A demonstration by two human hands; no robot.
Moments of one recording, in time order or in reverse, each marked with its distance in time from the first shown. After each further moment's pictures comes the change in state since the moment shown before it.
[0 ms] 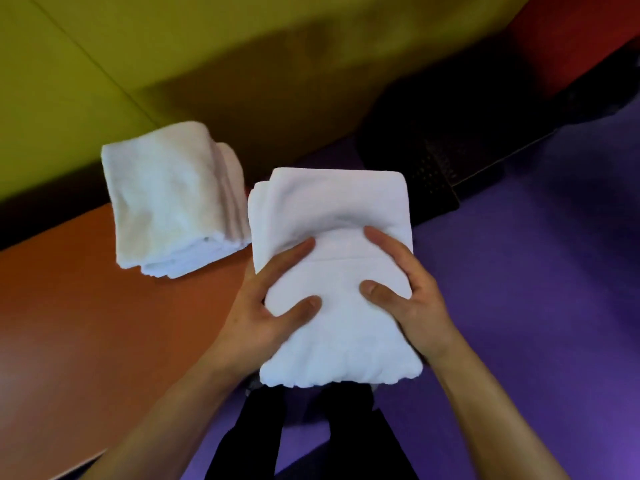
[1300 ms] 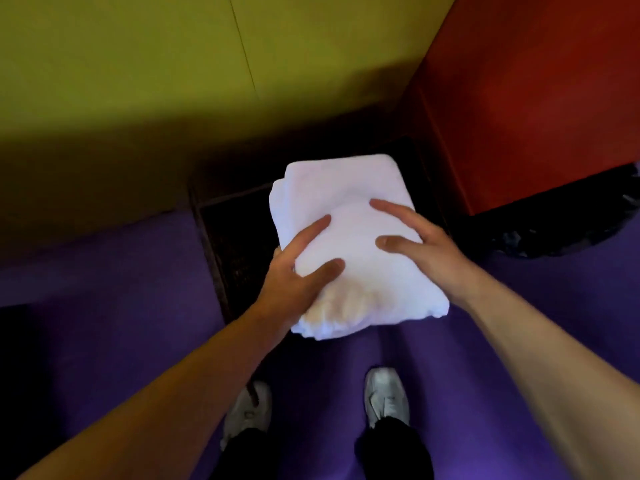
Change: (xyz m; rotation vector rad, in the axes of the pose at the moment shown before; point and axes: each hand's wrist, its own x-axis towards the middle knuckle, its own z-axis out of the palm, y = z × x) left_hand 0.611 0.007 0.486 -0.242 0.155 -0.089; right_hand 0.517 0.082 -0.591 -0.129 -0.183 0.172
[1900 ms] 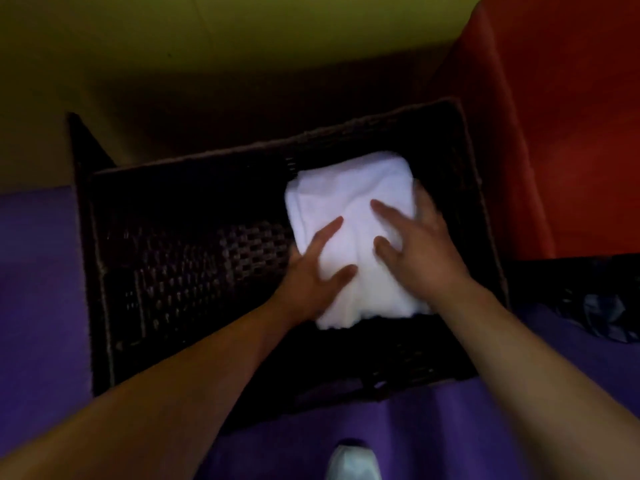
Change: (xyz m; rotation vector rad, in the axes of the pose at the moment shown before) left_hand 0.144 -0.170 0.090 0.265 0.083 0.034; right_hand 0.163 0.145 -0.061 -0.964 0.094 -0.217
